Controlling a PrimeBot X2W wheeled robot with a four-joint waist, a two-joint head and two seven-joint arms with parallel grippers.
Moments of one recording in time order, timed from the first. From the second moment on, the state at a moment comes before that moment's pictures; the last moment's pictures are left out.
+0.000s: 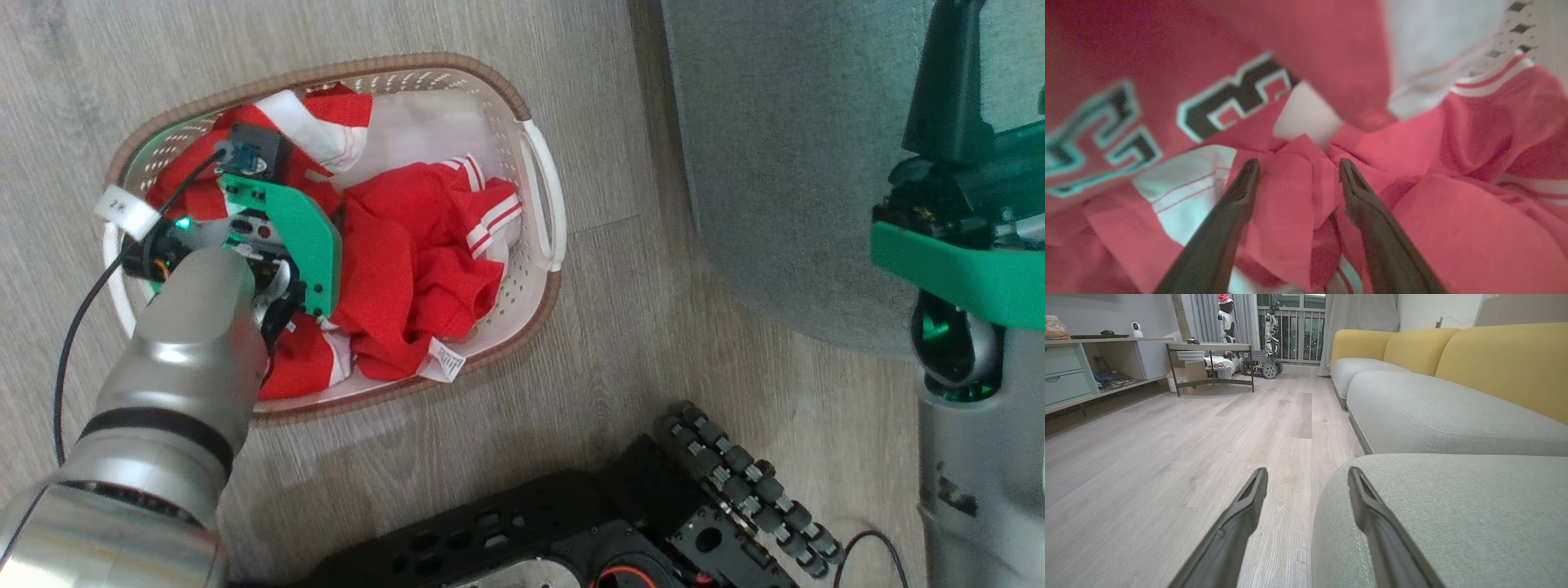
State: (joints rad) left arm -0.98 0.11 -0.53 1.27 -0.35 -0.12 0.06; right arm -0.48 -0.06 0.02 -0.26 0.21 0.13 -0.26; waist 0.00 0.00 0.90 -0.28
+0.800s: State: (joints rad) left arm -0.97 0.11 -0.64 1.25 -0.44 -0.12 0.11; right arm -0.48 -0.06 0.03 -0.24 0.22 0.13 -0.26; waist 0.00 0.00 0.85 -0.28
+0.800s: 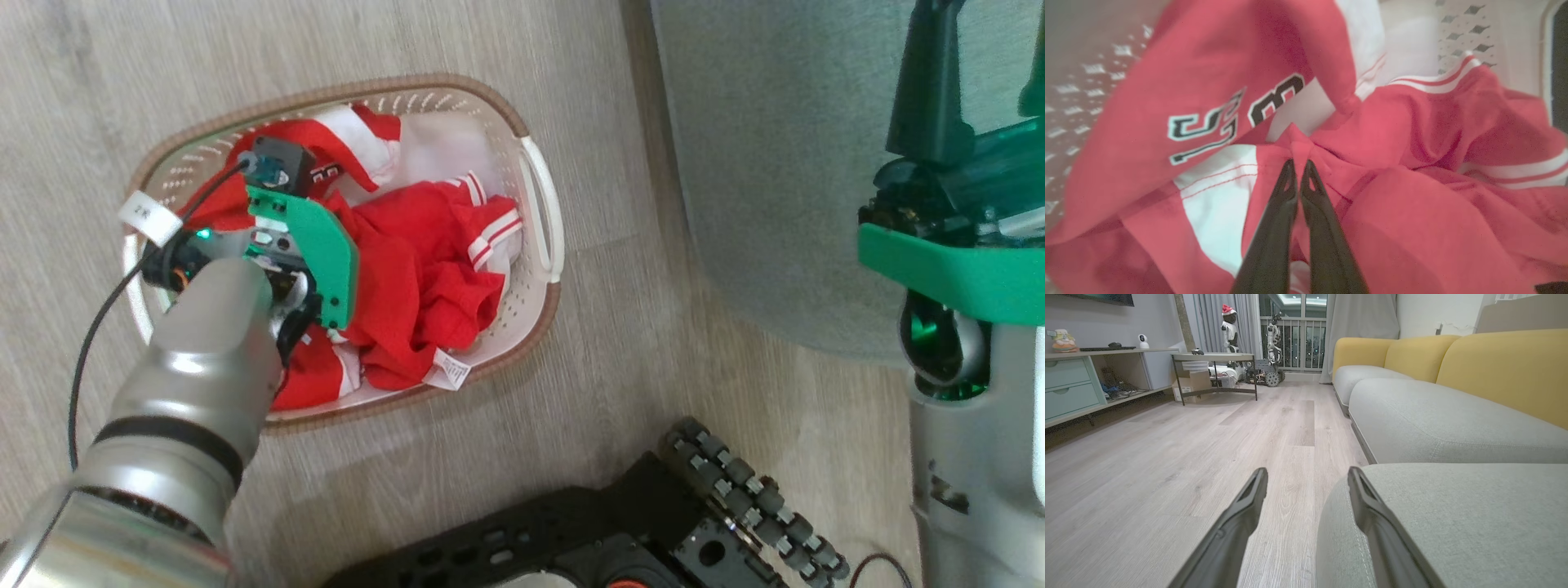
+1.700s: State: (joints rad) left arm -0.76 0.09 -0.87 1.07 -0.71 -0.12 -0.08; right arm -0.35 -0.08 0.01 -0.15 0.21 0.13 -0.26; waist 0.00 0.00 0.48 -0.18
